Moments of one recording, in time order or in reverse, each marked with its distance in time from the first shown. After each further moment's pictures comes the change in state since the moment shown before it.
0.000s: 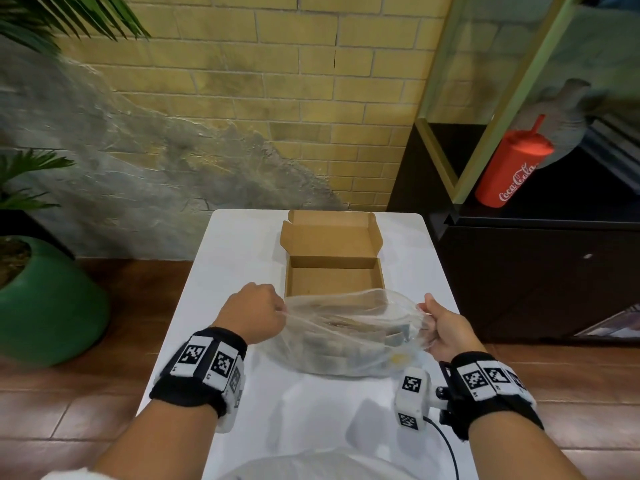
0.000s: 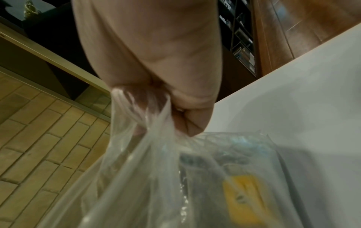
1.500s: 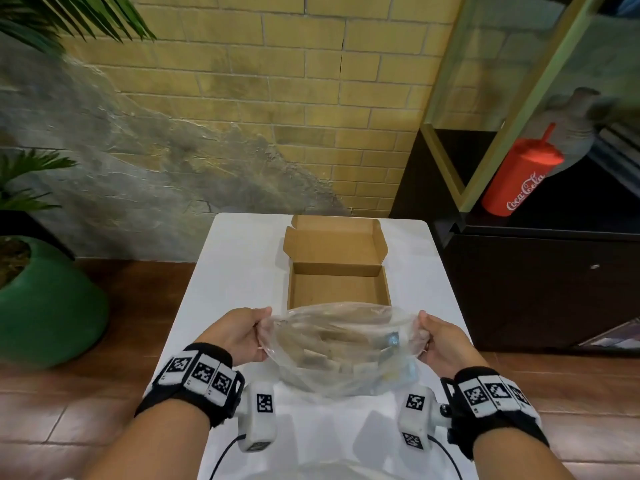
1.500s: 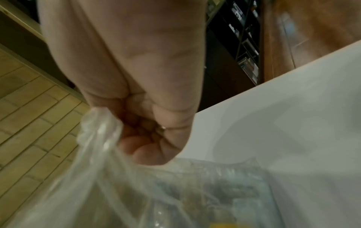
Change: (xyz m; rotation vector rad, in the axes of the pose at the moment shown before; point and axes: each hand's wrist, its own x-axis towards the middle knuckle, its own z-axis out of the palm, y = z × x) left_hand 0.014 -0.033 0.022 -1.559 -0.250 -0.744; right_hand -0.006 0.005 0.005 -0.043 -0.219 -0.067
